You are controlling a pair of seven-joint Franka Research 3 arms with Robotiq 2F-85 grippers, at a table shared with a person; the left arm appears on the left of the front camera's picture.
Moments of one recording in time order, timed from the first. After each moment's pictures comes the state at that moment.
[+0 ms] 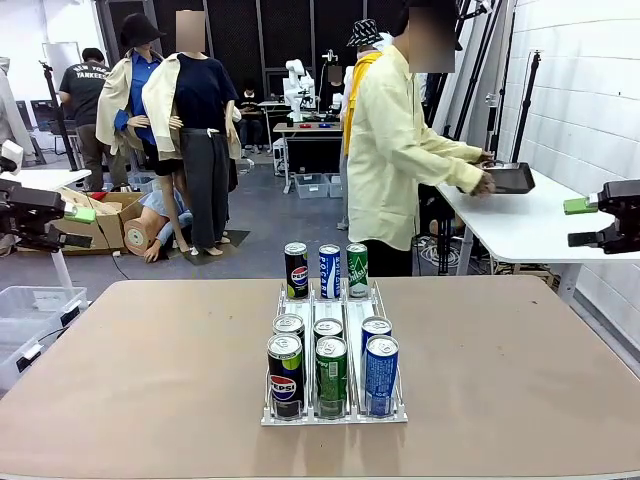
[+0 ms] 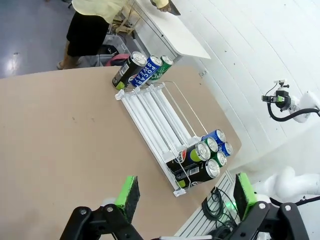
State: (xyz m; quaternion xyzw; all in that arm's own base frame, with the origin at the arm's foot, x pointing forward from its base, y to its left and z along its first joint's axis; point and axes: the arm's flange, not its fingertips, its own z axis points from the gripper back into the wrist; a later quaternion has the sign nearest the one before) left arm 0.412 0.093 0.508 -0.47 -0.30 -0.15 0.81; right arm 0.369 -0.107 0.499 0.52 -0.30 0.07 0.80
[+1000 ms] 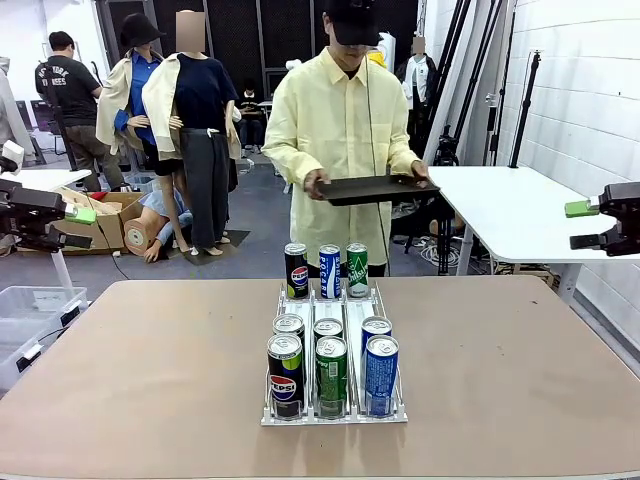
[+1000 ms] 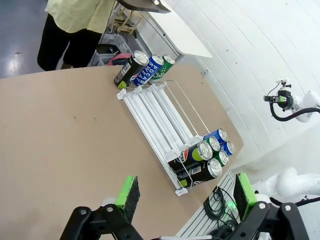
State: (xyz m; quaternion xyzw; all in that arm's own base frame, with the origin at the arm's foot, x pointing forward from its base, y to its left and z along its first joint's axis) left arm 0.412 0.093 0.507 -0.47 -0.30 -0.15 0.82; right arm 0.367 -0.107 0.499 0.51 -0.30 0.07 0.80
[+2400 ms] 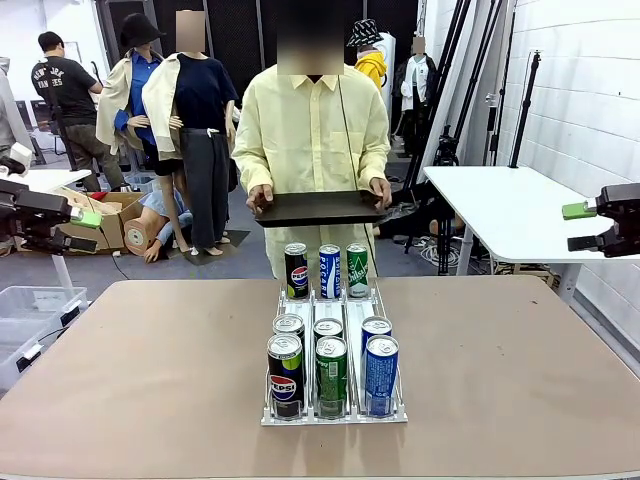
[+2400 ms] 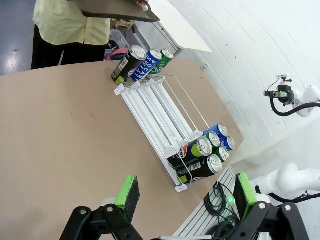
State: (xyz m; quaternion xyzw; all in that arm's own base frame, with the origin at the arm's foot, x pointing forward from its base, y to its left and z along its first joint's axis) left arm 0.413 0.085 0.505 -0.47 -0.29 -0.16 0.82; right arm 0.366 -0.103 0.499 0.51 -0.29 0.07 0.81
